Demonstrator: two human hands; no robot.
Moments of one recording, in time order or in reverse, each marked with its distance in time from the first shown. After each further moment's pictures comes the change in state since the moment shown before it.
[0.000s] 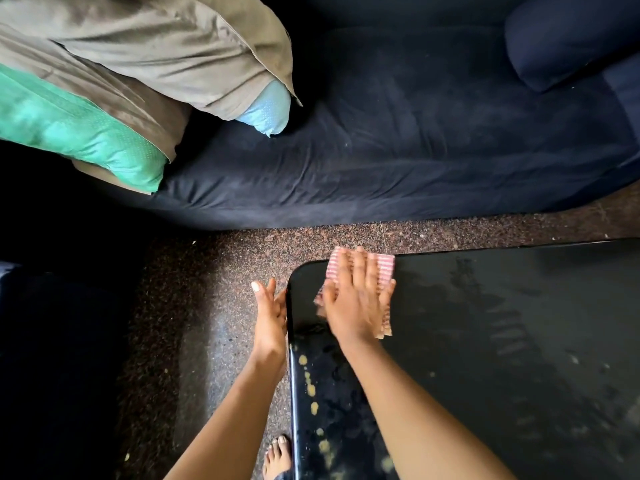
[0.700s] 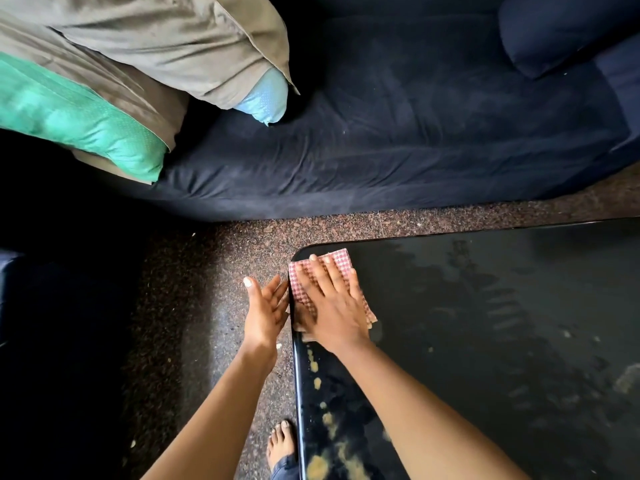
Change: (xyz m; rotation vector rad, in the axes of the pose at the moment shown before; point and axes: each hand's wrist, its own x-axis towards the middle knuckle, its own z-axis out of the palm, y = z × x) left_hand -0.005 -0.012 -0.027 -0.001 -0.049 -0.066; right_hand -0.040 -0.005 0.013 -0.124 -0.077 -0.404
